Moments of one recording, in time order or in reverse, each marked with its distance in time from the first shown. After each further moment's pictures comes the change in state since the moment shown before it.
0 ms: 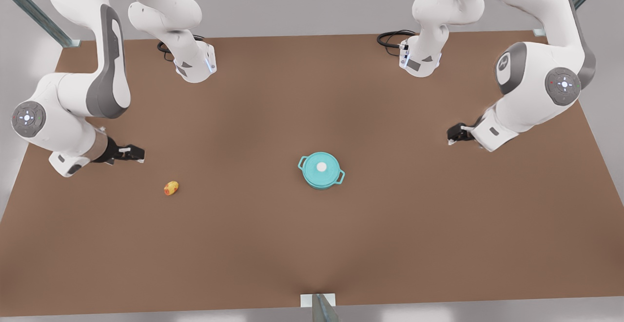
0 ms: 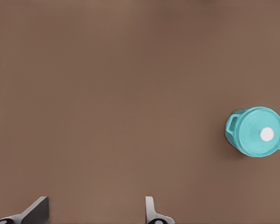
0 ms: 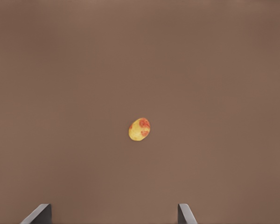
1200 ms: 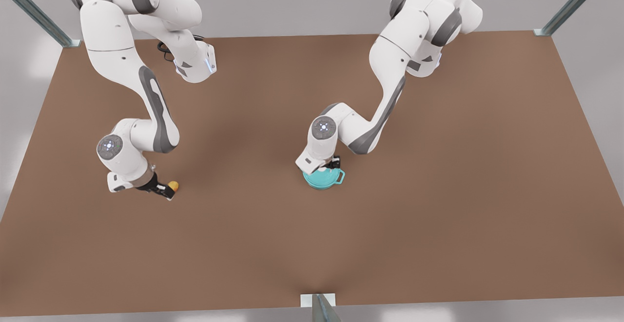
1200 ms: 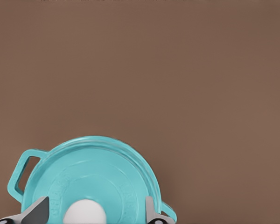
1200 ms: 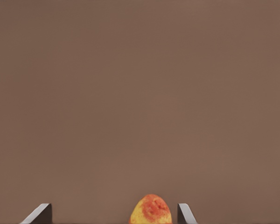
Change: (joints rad) left arm -0.665 0.629 -0.006 0.187 0.148 0.544 -0.765; right arm 0.037 0.248 -0.028 -0.370 0.057 0.846 0.386
